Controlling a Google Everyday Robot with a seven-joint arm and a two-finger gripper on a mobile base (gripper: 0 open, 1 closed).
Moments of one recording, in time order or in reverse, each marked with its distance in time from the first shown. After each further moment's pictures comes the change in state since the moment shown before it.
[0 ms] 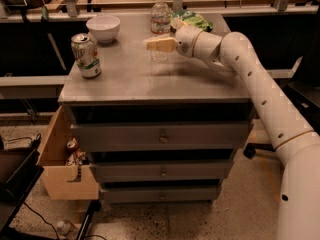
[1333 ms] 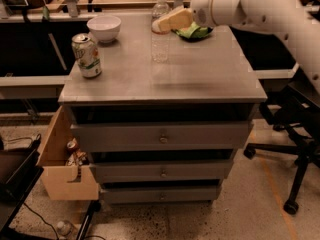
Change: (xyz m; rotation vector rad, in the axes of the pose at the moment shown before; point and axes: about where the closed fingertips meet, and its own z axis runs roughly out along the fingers) arm -0.091 0.015 -0.063 0.223 0.341 -0.212
